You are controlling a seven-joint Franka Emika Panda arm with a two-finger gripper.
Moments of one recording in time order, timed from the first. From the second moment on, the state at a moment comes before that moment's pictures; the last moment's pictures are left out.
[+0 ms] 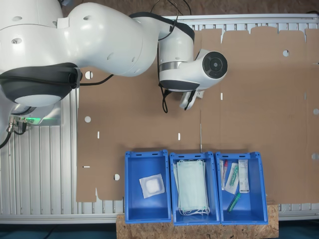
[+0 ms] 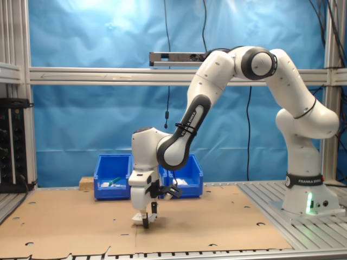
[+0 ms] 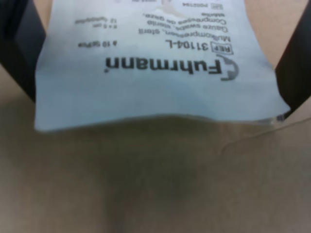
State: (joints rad) arm 0.28 0.62 -0.21 -2.01 0.15 2.54 -1.96
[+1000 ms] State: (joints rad) arm 0.25 0.63 -0.21 -1.99 0.16 2.55 -2.02
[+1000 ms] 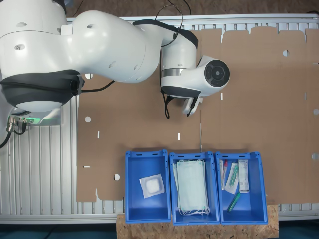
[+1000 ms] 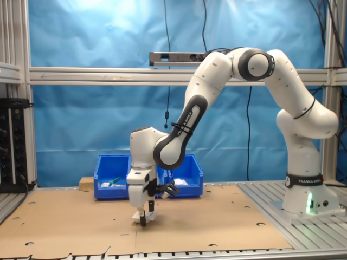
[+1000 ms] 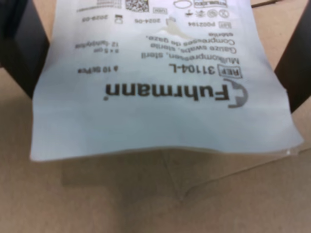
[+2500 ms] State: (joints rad) arm 0.24 0.64 -0.21 -1.97 0.16 2.55 -2.03
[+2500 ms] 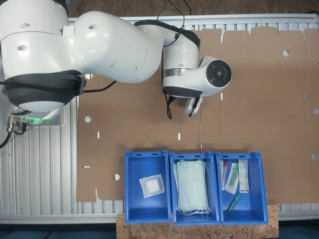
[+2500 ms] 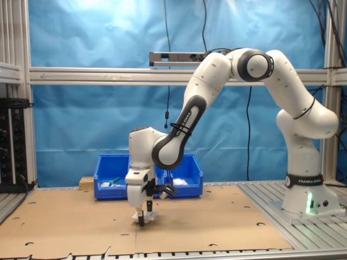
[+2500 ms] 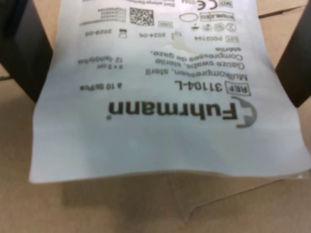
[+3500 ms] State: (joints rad) arm 0.23 0.64 -0.21 -1.97 0.16 2.55 -2.04
